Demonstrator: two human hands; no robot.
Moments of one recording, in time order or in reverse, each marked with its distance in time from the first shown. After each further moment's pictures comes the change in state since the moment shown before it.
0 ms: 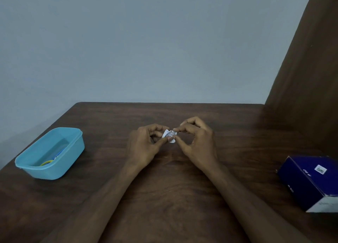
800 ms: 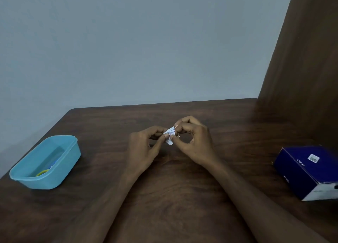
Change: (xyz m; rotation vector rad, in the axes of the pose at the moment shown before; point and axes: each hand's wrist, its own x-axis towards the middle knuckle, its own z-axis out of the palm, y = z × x) left_hand -0.005 0.008 0.001 -0.004 0.009 0.233; right_hand 0.001 0.006 -0.001 0.179 -0.055 0.084
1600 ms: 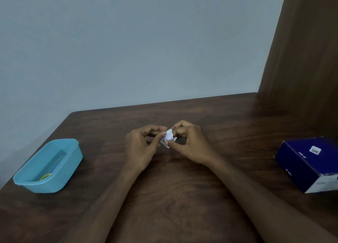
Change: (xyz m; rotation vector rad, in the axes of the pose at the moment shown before) left_hand 0.001 -0.005 -0.003 -0.132 0.030 -0.137; right_hand -0.003 0.010 0.007 -0.032 -0.195 0.073
